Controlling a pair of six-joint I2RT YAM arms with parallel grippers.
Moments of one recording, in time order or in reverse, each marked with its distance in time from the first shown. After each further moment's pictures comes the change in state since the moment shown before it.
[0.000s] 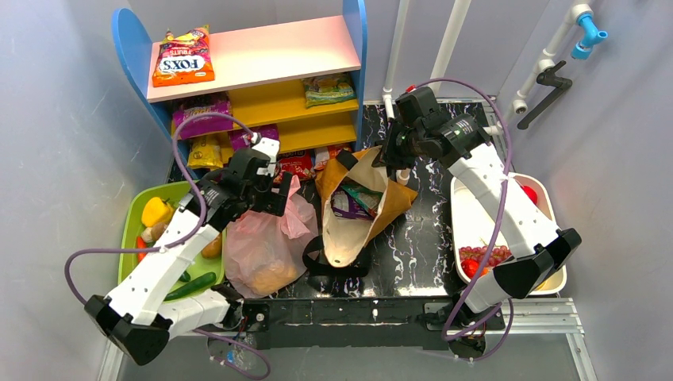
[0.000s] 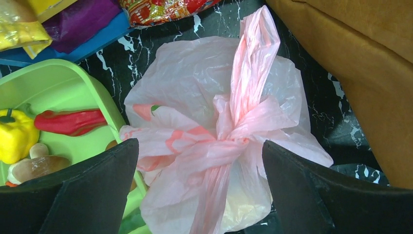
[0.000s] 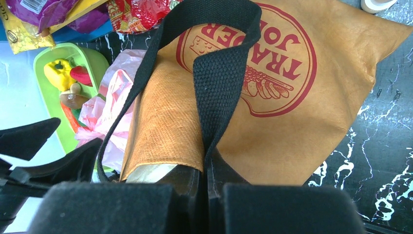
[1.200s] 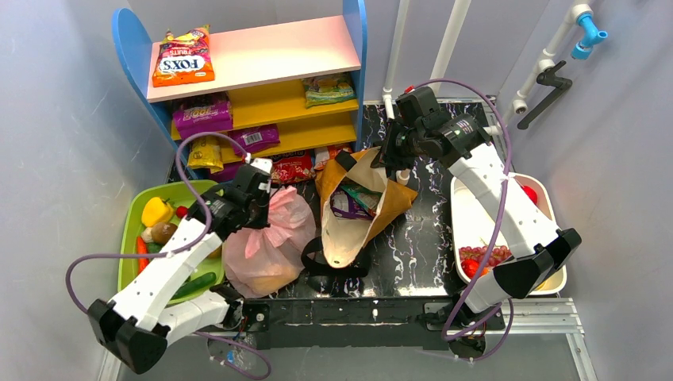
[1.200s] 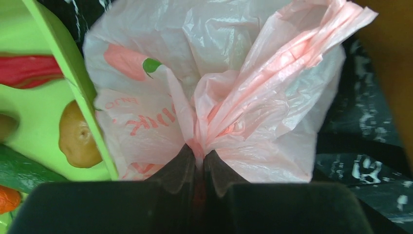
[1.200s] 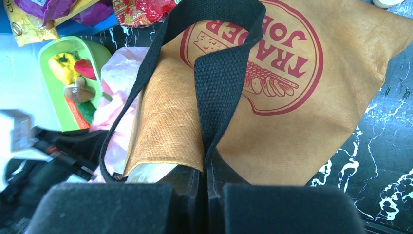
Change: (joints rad) left arm 0.027 -0.023 -0.242 0.034 0.031 -0.164; right arm 0.000 0.000 -0.001 0.001 -0.035 -0.002
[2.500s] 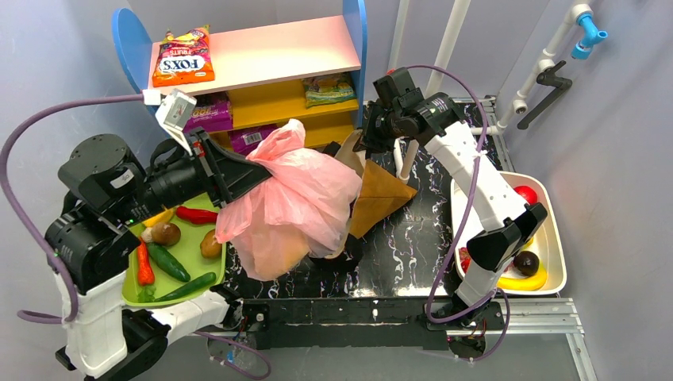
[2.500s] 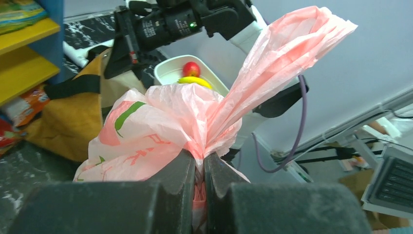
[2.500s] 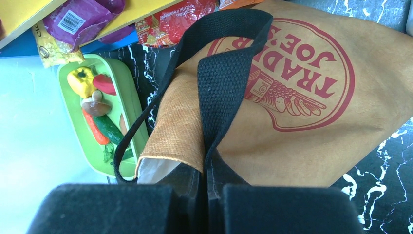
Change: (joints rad) left arm 0.000 -0.001 1.049 -0.102 0.700 -0.132; right arm 0.029 0.234 0.298 -0.057 0.013 0.040
